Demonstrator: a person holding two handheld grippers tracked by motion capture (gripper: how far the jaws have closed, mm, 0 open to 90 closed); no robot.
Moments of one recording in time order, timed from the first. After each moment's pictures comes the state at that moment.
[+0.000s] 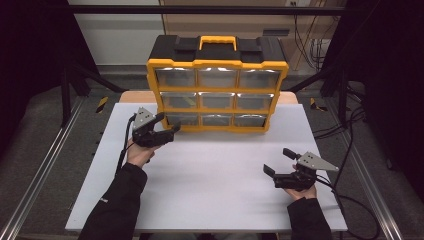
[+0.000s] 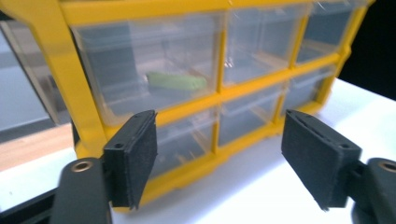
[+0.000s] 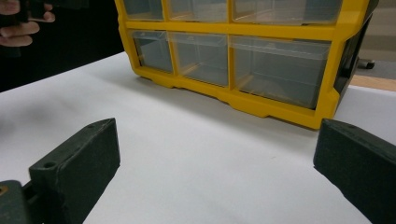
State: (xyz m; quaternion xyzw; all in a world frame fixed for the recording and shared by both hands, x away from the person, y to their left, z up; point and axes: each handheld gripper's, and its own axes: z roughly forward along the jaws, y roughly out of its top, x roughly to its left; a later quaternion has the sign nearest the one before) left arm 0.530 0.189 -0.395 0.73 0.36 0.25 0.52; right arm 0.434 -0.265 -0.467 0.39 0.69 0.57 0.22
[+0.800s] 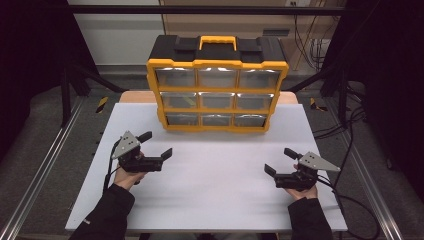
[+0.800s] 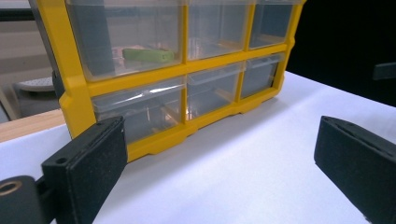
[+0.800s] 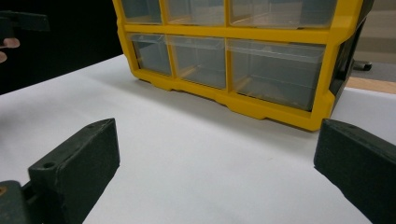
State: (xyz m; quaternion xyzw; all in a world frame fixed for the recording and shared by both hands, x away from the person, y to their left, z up) left arm 0.476 0.224 -0.424 0.72 0.33 0.22 0.57; right arm 0.433 -0.267 -0.465 0.39 0.69 0.57 0.23
